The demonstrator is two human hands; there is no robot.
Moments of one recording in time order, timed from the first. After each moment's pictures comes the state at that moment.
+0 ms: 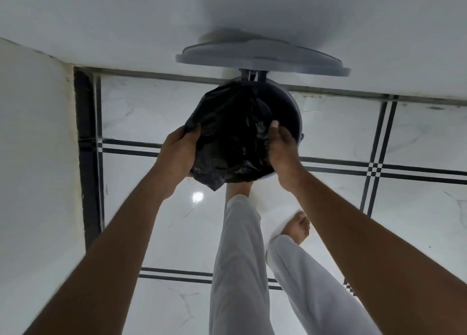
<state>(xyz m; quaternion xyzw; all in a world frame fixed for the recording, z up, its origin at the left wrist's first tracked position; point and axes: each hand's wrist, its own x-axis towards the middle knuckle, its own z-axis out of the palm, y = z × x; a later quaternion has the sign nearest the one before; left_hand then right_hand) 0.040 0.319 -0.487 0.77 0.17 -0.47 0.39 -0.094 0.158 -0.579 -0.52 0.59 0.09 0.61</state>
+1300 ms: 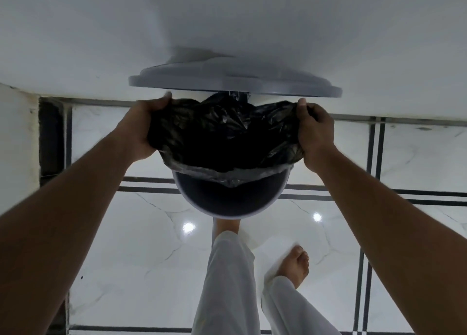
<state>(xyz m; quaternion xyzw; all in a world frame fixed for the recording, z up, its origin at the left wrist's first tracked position) 0.147 0.283 -0.605 0.63 0.17 -0.54 0.54 -0.075 0.028 -0.639 -0.55 0.60 -0.09 0.58</state>
